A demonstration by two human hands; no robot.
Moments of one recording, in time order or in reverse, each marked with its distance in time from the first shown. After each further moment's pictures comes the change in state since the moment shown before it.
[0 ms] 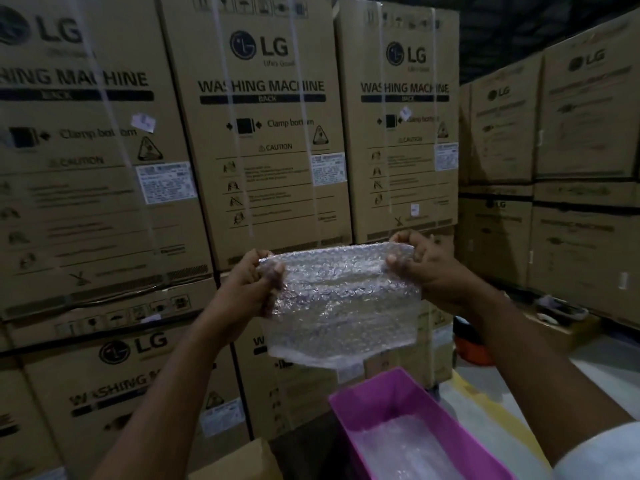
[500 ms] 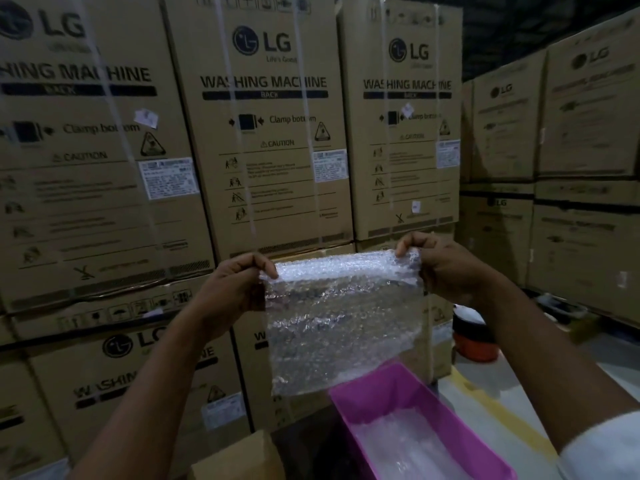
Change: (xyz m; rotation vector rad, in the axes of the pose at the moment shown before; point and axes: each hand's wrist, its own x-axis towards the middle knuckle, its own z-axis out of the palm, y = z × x) left_hand -0.016 0.013 -0.014 -0.132 -0.040 -0.036; right_hand -0.005 -0.009 -0.008 0.097 -0.046 0.030
